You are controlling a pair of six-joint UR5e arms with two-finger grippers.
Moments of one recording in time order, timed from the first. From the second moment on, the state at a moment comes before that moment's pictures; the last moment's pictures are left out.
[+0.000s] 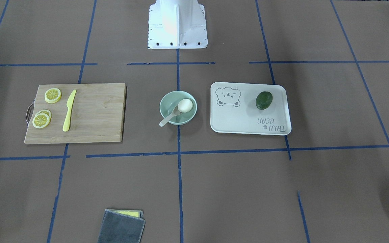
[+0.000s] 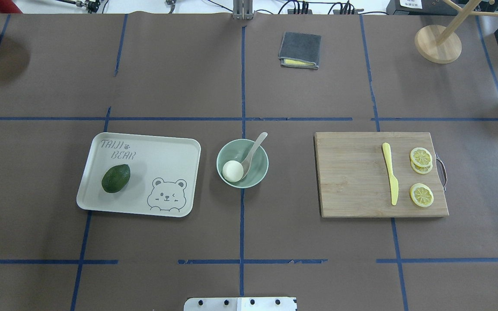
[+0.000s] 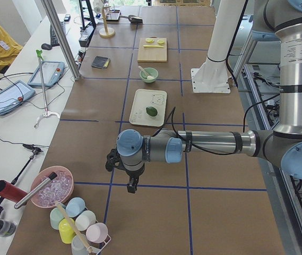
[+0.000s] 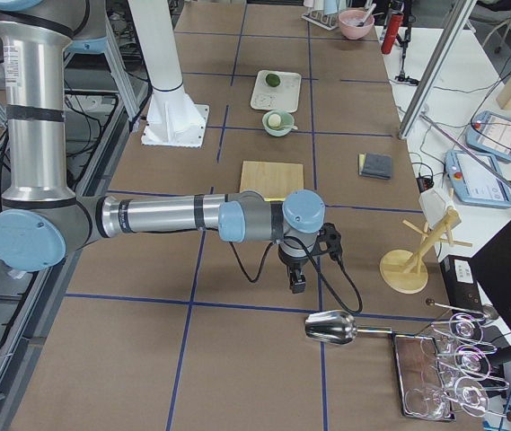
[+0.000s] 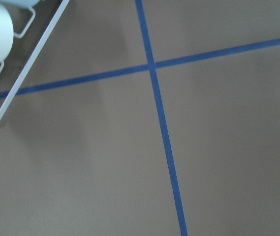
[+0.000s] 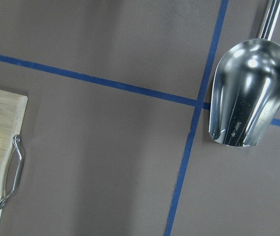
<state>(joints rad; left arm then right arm) -1.56 -1.47 -1.68 -1.53 -2.37 0.17 1.53 -1.60 1.70 -1.61 2.41 -0.15</state>
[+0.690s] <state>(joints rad) -1.56 -1.46 -1.69 -1.49 -2.38 0.17 1.53 -1.61 1.71 -1.60 2.39 -0.15</state>
